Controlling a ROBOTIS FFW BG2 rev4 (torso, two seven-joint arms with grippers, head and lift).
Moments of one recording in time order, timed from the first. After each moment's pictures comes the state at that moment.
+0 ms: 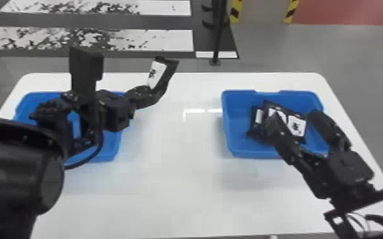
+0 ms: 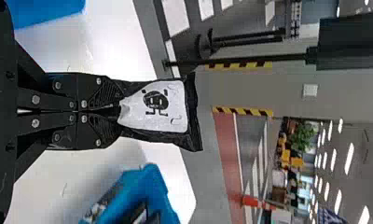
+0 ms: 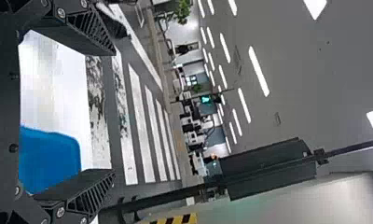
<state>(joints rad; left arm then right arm) 0.06 0.18 -0.09 -2.18 0.05 0.90 -0.48 0.71 -0.01 -0.10 -2.37 -0.34 0.12 0.39</state>
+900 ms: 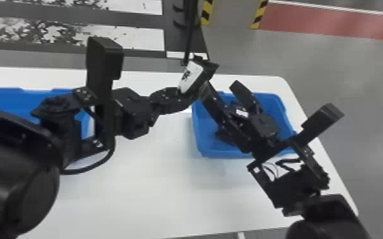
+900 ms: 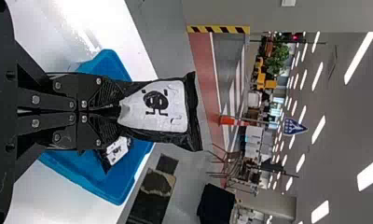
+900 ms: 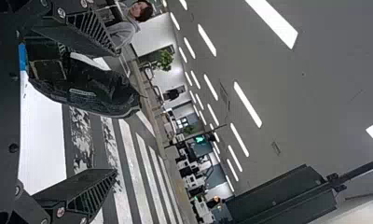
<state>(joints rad) 0.01 0.18 -0.29 -2.22 0.17 0.86 -0.51 0.38 -0.12 0.03 -2.13 -0.52 0.16 0.37</state>
